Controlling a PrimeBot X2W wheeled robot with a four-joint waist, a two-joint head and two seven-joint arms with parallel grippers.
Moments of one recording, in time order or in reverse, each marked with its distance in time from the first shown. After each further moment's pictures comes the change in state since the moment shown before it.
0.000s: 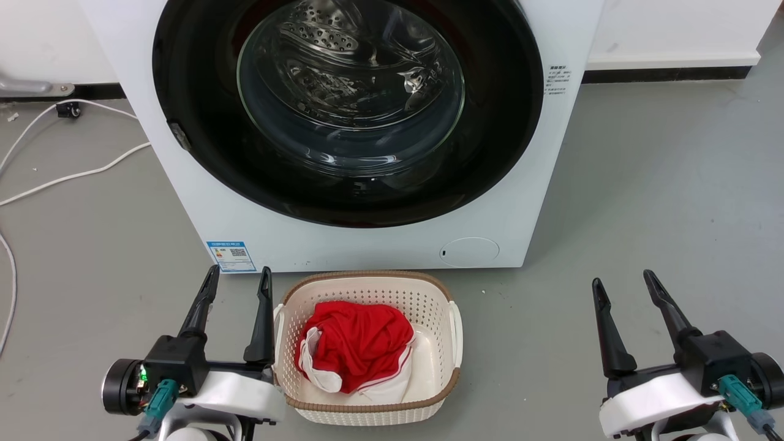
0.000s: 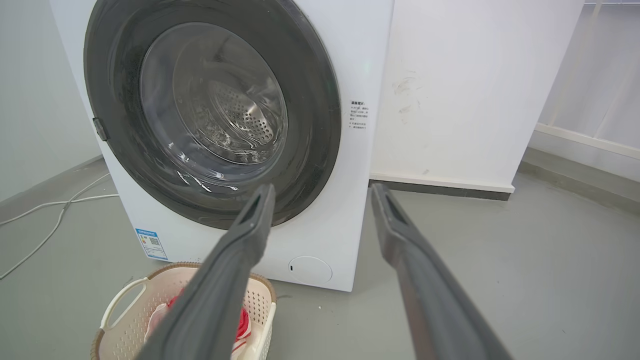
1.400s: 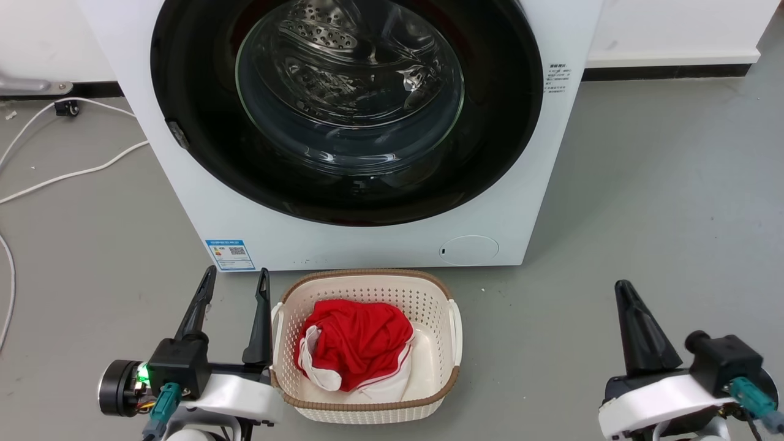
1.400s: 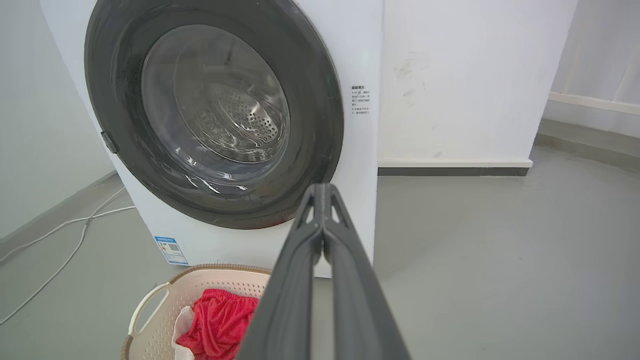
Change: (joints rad) left arm 0.004 -0.012 0.019 0.004 0.064 -0.002 -0.017; right arm -0.001 0.000 0.007 0.044 0.102 0.000 -0.017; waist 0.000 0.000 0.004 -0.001
